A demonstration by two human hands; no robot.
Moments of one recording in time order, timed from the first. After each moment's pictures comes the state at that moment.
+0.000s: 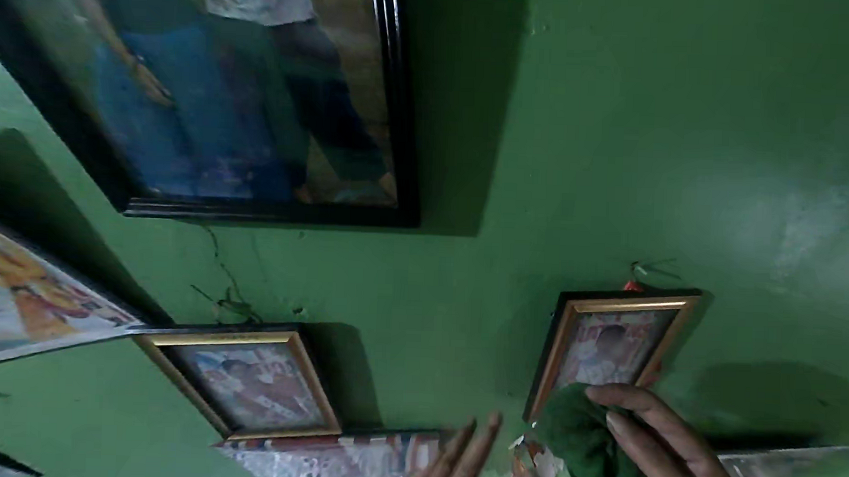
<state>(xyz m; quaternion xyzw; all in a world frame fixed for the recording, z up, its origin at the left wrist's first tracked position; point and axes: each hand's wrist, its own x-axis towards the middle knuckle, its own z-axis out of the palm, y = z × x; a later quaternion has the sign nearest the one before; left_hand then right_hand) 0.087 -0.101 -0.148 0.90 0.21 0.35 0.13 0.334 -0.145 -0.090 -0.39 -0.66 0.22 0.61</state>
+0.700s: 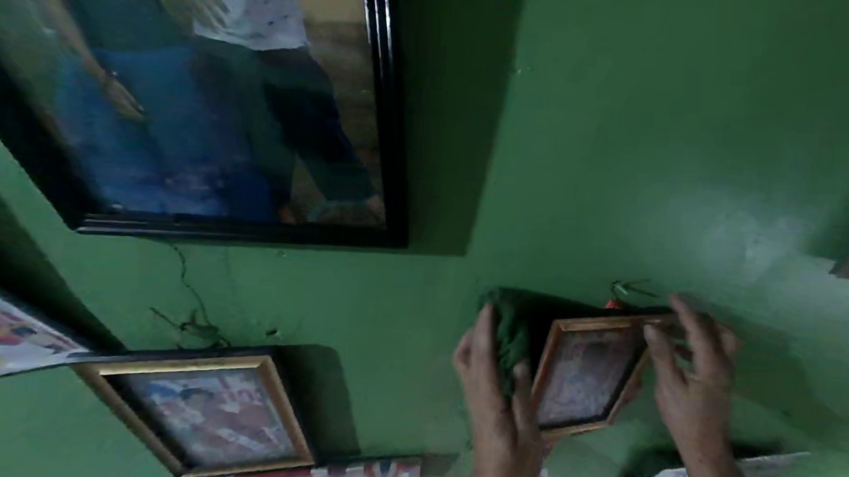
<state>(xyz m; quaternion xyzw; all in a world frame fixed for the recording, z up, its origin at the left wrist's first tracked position) 0.218 -0.039 -0.117 0.61 0.22 0.73 0.21 0.419 -0.083 -0.081 -0.60 -0.52 -0.24 0.56</state>
